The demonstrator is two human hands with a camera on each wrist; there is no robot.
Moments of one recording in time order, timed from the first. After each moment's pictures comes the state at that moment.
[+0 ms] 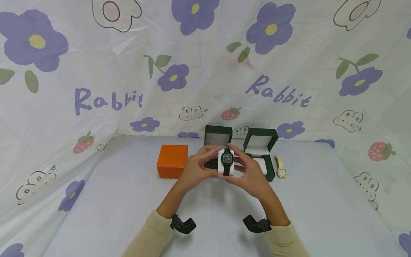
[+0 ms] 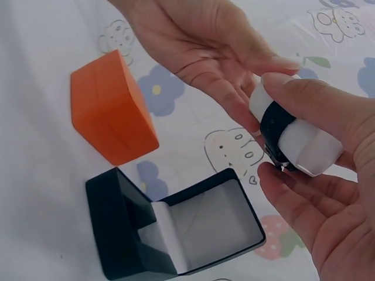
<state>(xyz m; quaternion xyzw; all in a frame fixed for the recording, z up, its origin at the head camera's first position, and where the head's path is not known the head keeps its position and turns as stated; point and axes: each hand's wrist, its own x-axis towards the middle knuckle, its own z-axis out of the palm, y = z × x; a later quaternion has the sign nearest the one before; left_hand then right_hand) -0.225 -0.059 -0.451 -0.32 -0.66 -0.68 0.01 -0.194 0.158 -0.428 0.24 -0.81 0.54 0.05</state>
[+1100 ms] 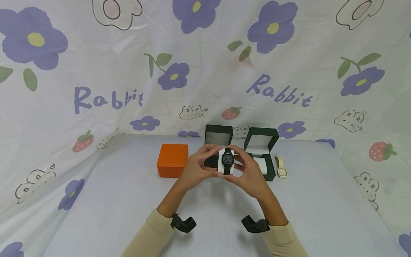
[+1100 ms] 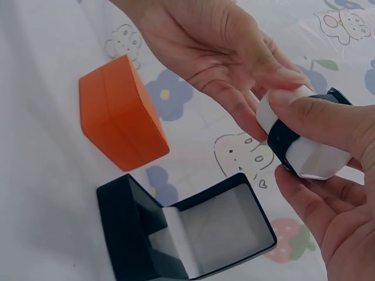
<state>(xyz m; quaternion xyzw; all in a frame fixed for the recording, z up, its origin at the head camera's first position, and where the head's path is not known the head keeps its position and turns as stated) -0.227 -0.061 -0.455 -0.34 -0.67 -0.66 0.03 -0.194 0.154 -0.430 0.25 -0.81 0.52 0.08</state>
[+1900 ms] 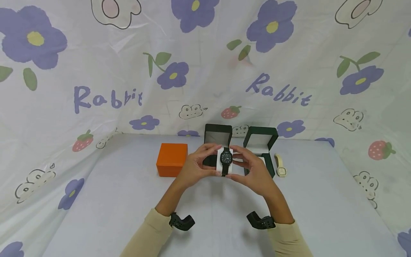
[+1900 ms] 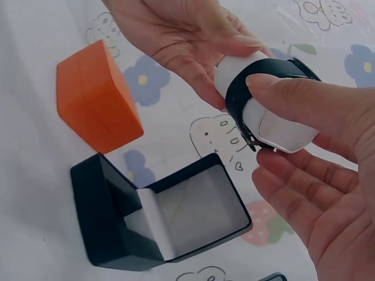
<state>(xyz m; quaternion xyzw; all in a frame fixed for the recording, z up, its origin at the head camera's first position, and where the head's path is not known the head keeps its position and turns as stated) -0.226 -0.064 -0.452 -0.35 -0.66 -0.67 0.02 -0.182 0.163 -0.402 0.28 -0.80 0.53 0.07</state>
